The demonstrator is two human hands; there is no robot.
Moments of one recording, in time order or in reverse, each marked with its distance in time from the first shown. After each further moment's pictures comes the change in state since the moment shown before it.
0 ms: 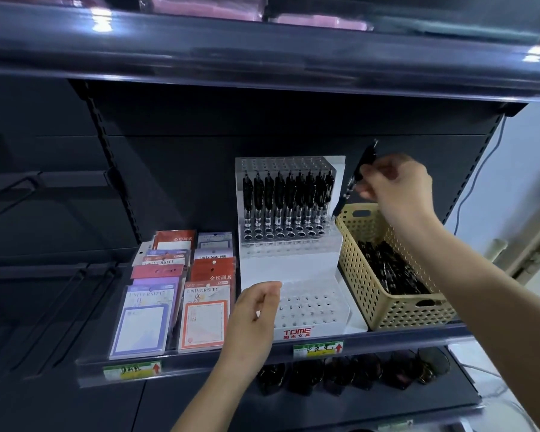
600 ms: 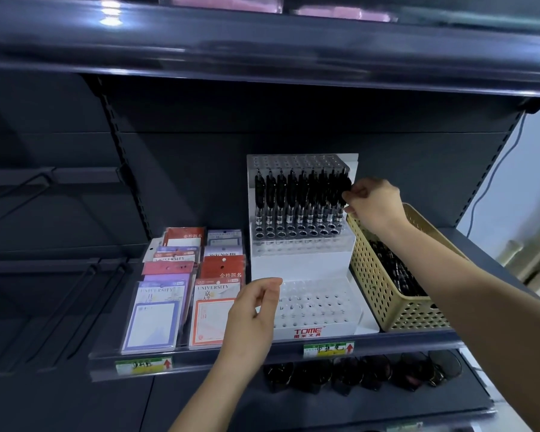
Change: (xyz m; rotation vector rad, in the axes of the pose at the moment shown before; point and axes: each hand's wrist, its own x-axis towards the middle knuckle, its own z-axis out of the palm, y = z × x) left_hand 0.003 -0.003 -0.014 -0.011 0.025 0.008; right_hand 0.019 0.041 0.044 -0.288 -0.159 -0.032
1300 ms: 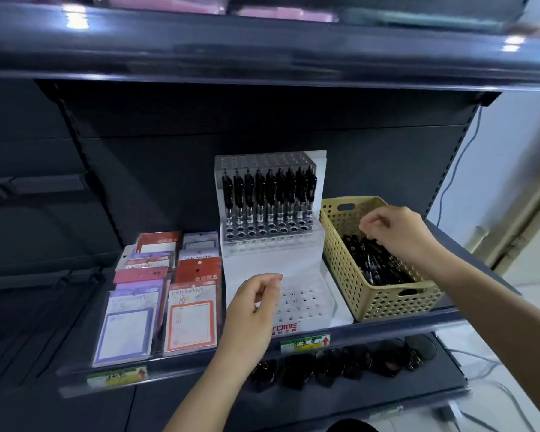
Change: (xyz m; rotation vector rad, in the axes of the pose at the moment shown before) left_hand -0.003 0.018 0.031 0.070 -0.095 0.041; right_hand -0.040 0.063 -0.065 -0.174 -0.153 0.040
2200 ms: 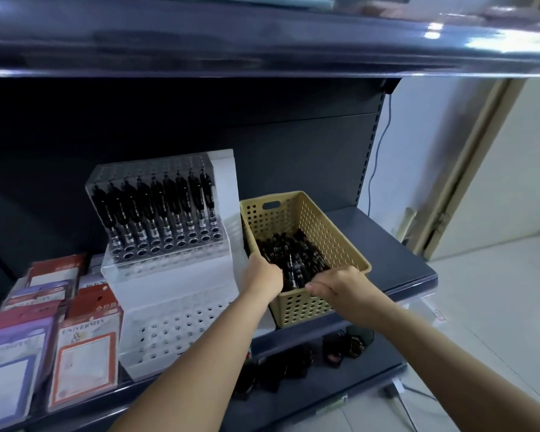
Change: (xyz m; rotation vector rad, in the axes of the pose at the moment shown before) left_hand 0.088 0.042 0.169 0.363 -0.110 -0.336; right_hand -0.049 0.098 -0.005 -0.231 -0.274 -0.319
